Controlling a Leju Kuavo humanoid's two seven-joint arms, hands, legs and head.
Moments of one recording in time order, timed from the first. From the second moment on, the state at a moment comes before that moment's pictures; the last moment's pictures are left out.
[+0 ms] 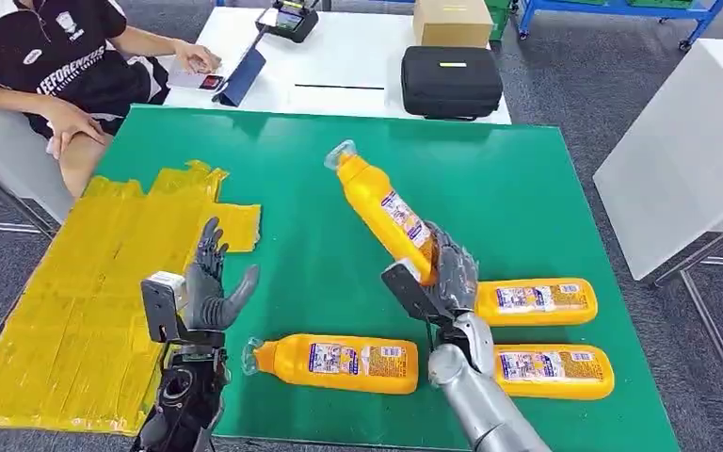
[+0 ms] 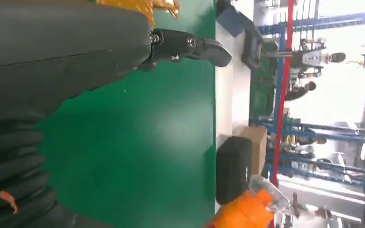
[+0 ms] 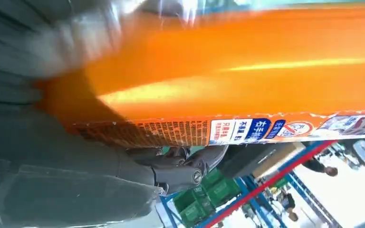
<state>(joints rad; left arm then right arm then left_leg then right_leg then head) -0.16 -0.25 -0.12 -1.05 -0.03 0.04 -0.60 -0.33 0.14 0.12 -0.73 0.78 -0.53 -0.29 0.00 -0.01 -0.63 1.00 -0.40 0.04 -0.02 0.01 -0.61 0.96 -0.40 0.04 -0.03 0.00</state>
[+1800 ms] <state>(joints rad) -0.41 -0.27 -0.29 -0.82 0.36 -0.28 -0.39 -0.33 0.22 0.20 -0.76 0.67 -0.57 -0.40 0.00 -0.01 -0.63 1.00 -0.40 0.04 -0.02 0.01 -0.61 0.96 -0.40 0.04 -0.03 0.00</state>
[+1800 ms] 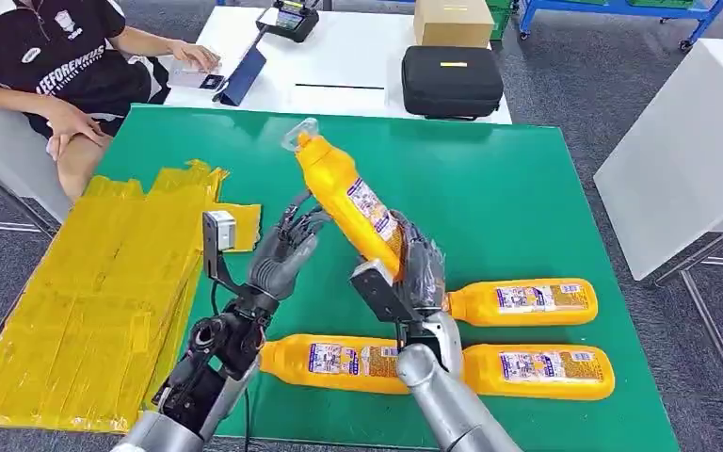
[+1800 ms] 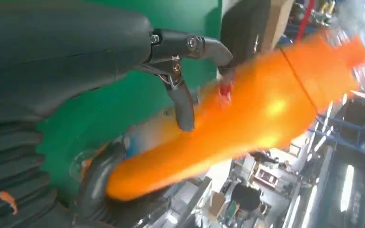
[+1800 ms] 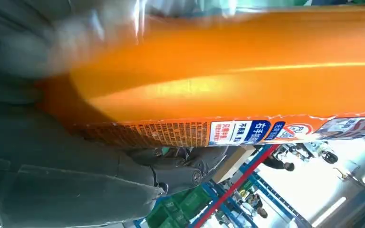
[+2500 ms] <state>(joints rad) -0.44 -0.27 -0.26 -0.73 0.39 -0.27 -0.41 -0.35 0.26 0.35 -0.70 0.74 -0.39 -0.43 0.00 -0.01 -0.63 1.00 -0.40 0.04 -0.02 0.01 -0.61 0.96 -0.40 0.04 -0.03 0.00</state>
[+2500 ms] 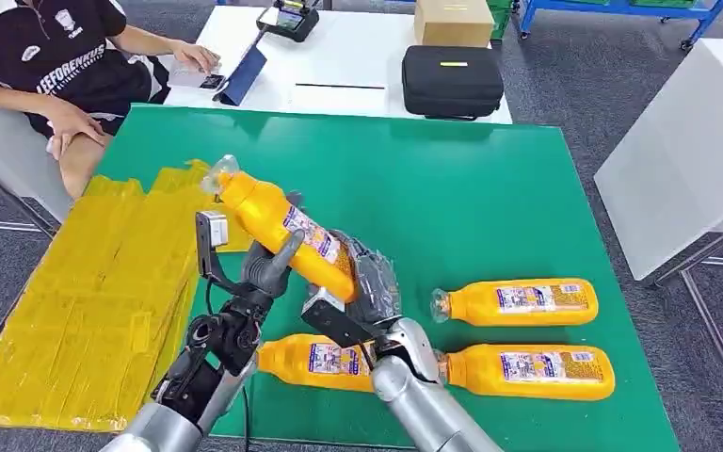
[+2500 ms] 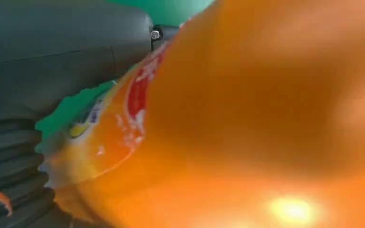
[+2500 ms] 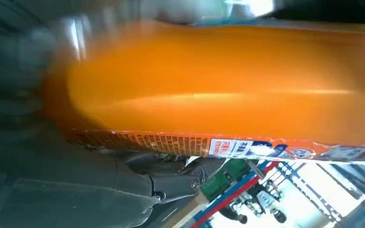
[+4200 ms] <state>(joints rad) -0.45 -0.27 -0.26 -0.72 0.31 -0.16 -0.49 -0.33 0.24 0.39 -0.73 0.63 -0.43 -0.49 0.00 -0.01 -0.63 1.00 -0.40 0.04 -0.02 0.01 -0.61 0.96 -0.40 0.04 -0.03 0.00</state>
